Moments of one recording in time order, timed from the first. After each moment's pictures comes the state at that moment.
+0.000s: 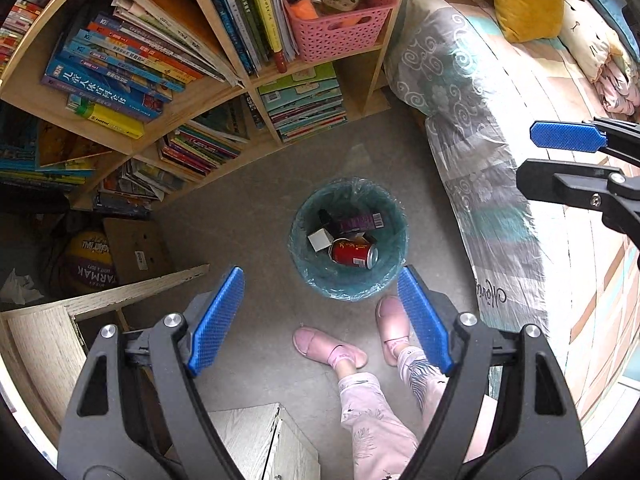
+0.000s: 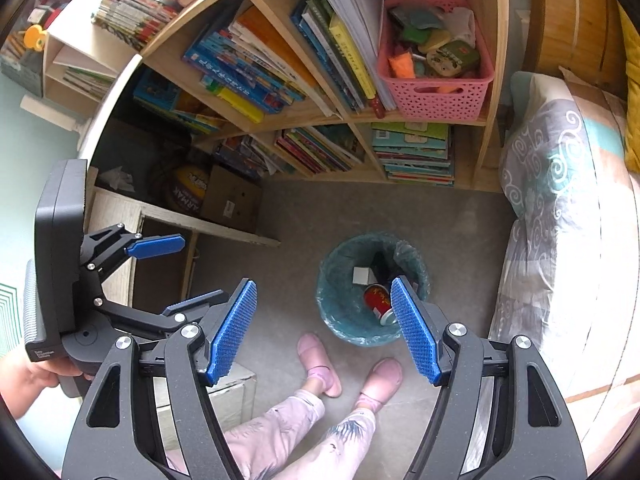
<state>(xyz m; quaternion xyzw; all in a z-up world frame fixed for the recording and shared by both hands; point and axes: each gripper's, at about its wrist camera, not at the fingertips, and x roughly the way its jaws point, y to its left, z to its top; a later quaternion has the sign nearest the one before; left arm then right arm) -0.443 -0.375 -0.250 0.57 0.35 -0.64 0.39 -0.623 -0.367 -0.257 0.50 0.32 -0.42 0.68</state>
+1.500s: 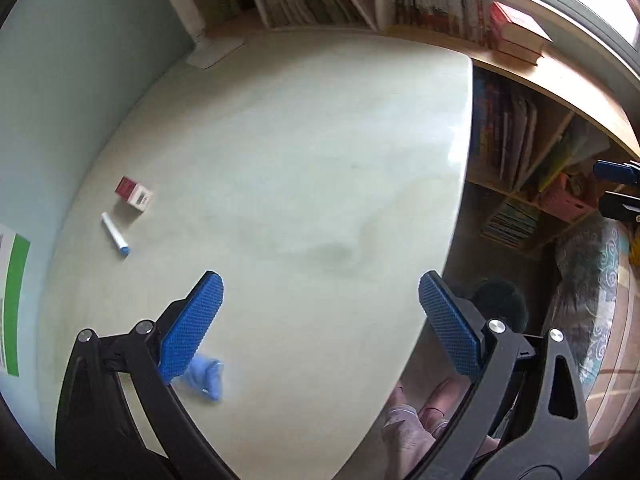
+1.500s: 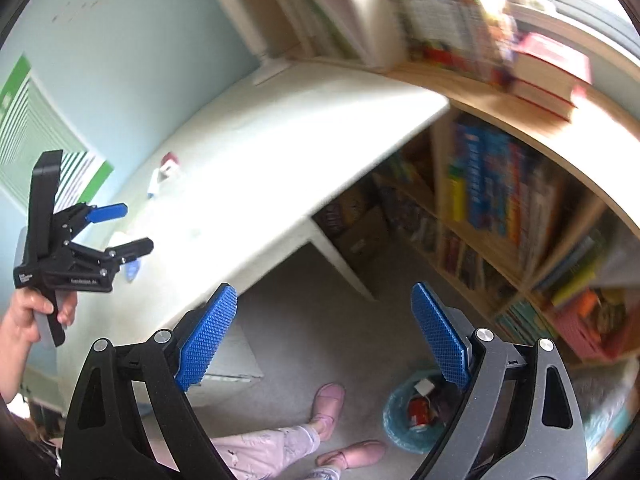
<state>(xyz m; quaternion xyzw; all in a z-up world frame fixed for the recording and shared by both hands) -0.114 -0.276 -0.065 0.36 0.40 -0.44 0.72 -0.343 -0.403 -0.094 0.27 0.38 -0.20 0.86</state>
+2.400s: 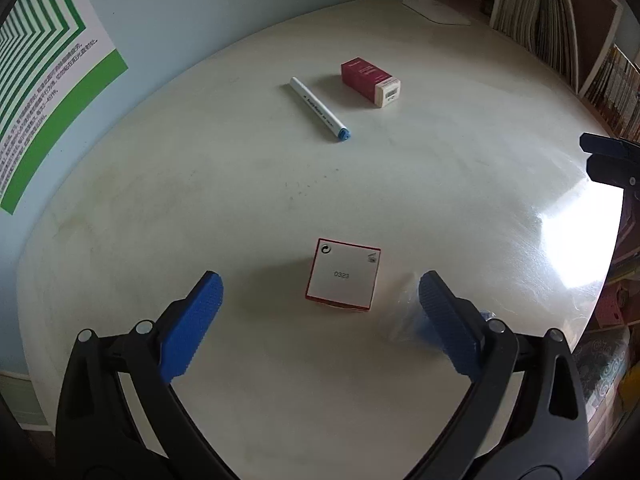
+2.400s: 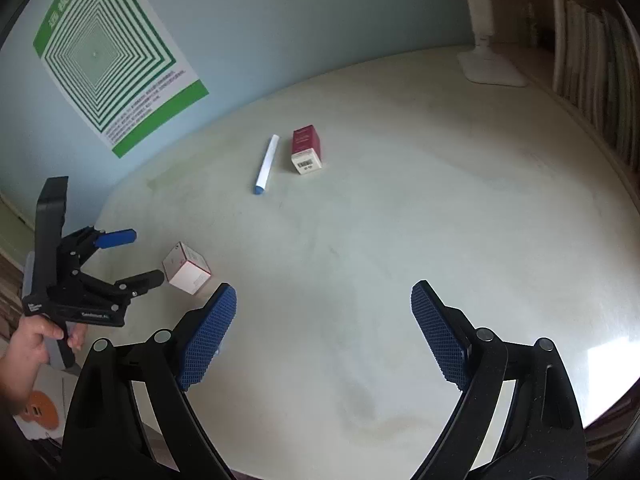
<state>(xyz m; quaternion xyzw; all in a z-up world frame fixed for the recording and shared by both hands) 0.054 -0.128 -0.078 0.22 0.50 -0.26 0.80 -0.027 -0.340 -0.083 0.15 0.45 0.03 0.88</state>
